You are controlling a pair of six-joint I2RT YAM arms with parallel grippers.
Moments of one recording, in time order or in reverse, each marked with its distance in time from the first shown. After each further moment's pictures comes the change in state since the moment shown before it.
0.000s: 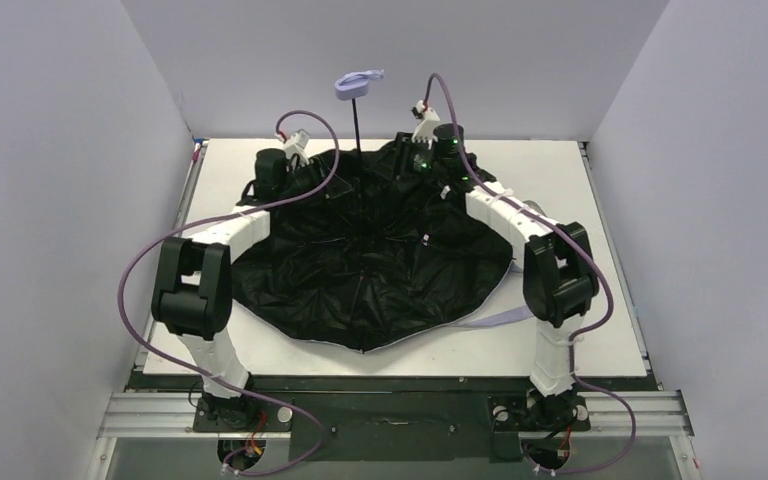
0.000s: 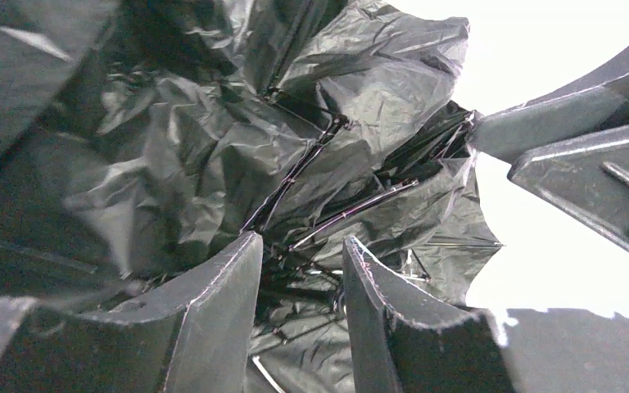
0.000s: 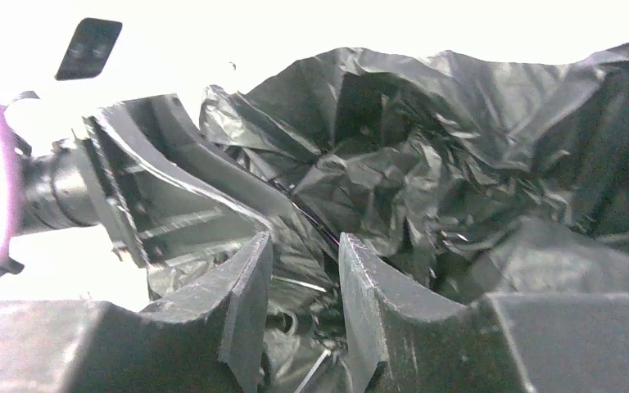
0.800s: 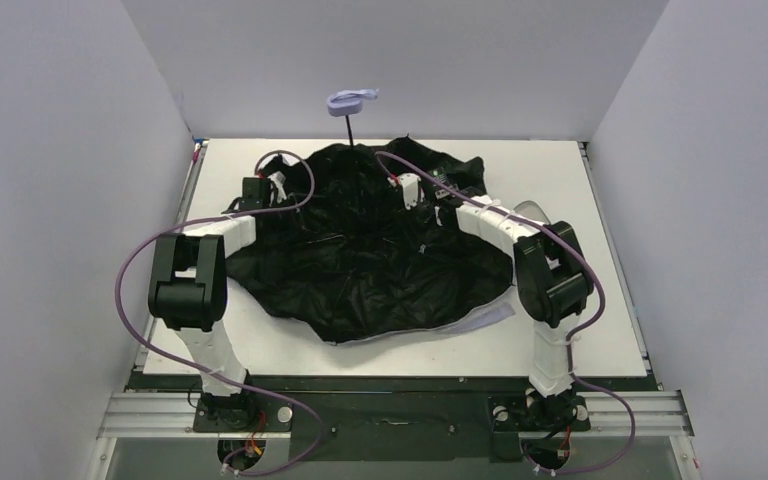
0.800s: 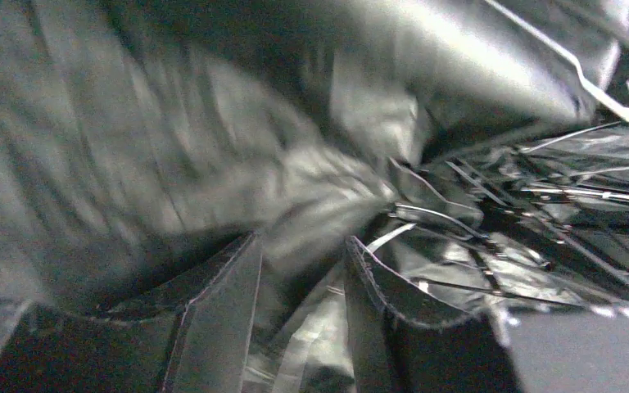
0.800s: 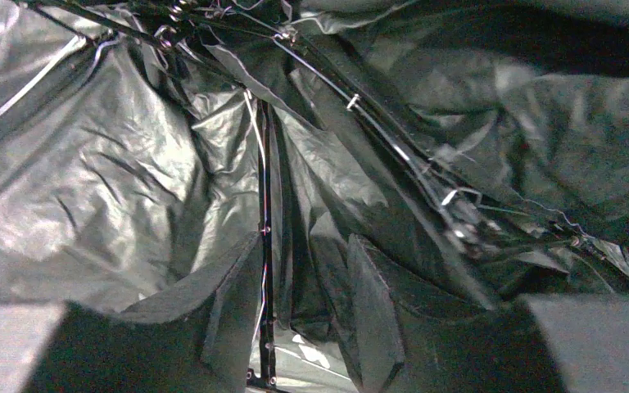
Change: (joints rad) left arm 0.091 0.077 -0.072 -0.316 -0.176 0.067; right arm 0.060 0.037 -0.114 -0.536 0.195 -0.590
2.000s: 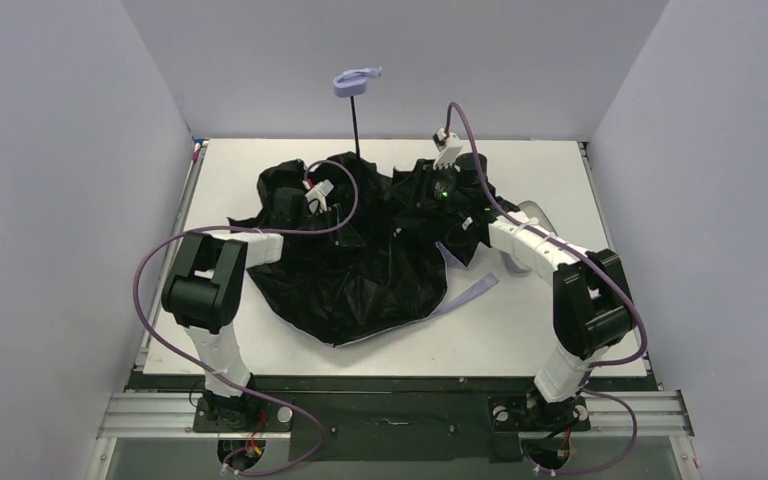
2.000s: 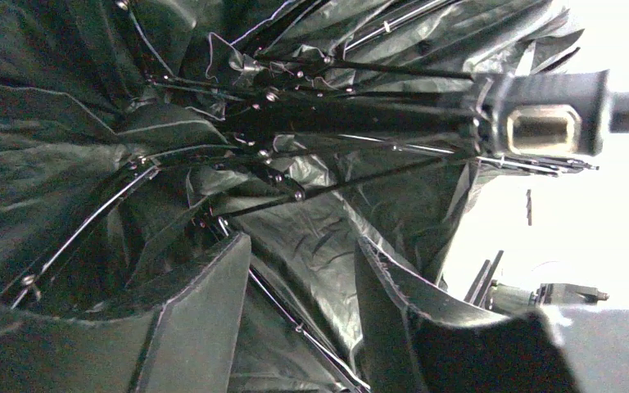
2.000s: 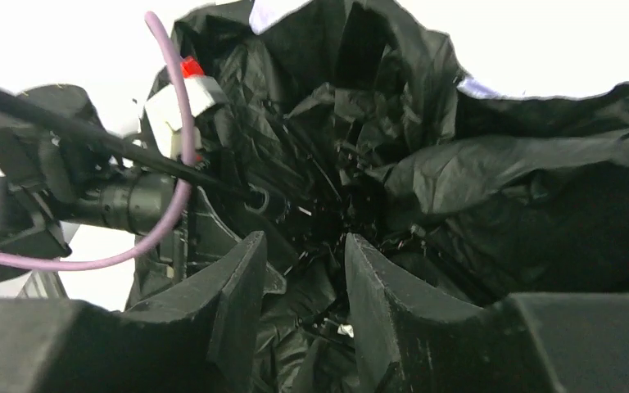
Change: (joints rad) left arm -0.174 0.026 -0.126 0.334 0.343 -0.039; right arm -0.068 -0.289 -0.251 0.653 -0.129 0.536
